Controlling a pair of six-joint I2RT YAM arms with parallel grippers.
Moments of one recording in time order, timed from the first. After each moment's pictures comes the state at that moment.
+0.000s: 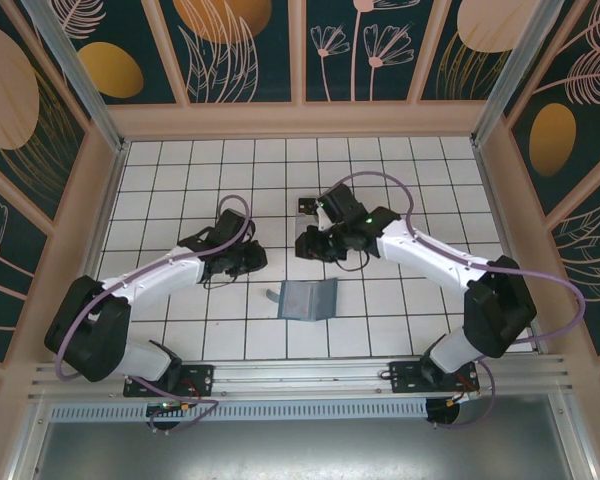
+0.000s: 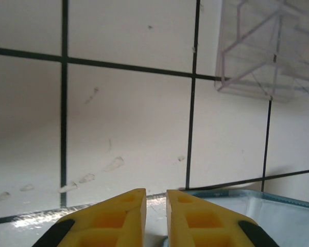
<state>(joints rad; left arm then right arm) -0.56 1.42 0.80 -0.38 0.14 -0.76 0.77 1.52 1.14 -0.59 -0.37 0.74</state>
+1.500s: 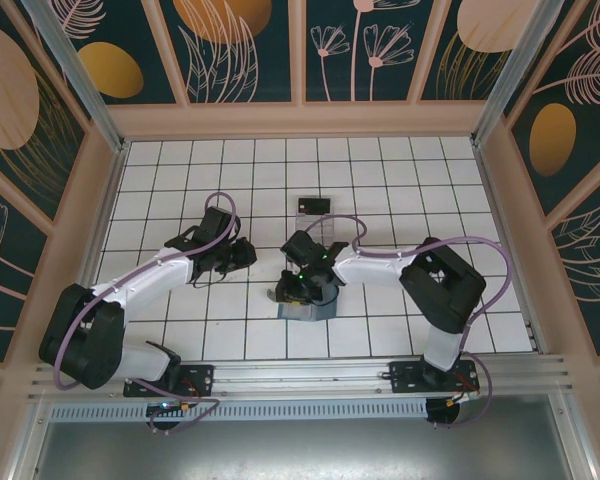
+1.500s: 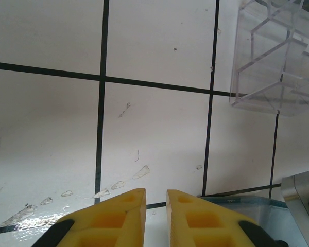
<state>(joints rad) -0.48 1.37 0.77 -0.38 0.18 -0.71 0.96 1.78 1.02 -0.37 -0.37 0.93</state>
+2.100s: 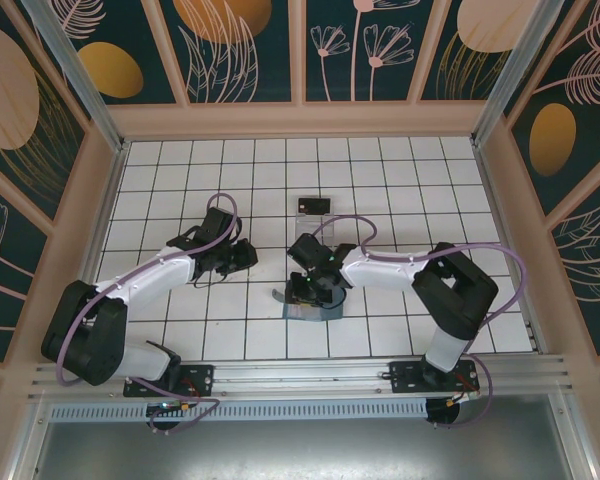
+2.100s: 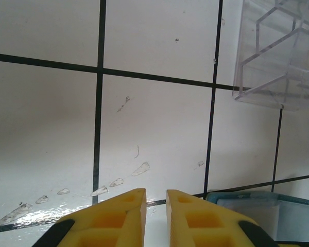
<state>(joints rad) -0.48 1.40 0.77 -0.38 0.20 -0.71 0.96 1.72 0.98 -0.46 -0.28 0.94</state>
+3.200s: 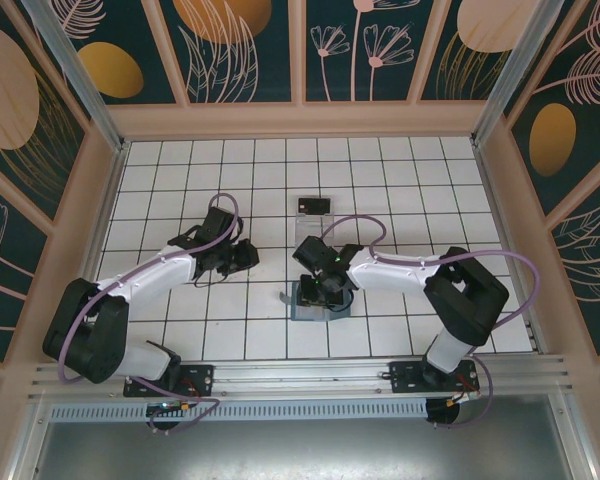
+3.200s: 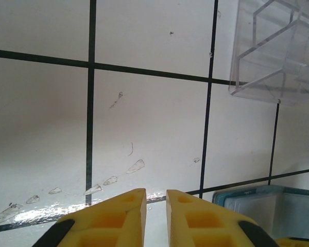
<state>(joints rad) -0.48 1.41 0.78 -0.38 0.23 -0.71 0.96 1.66 0.95 -0.58 -0.18 0.94</state>
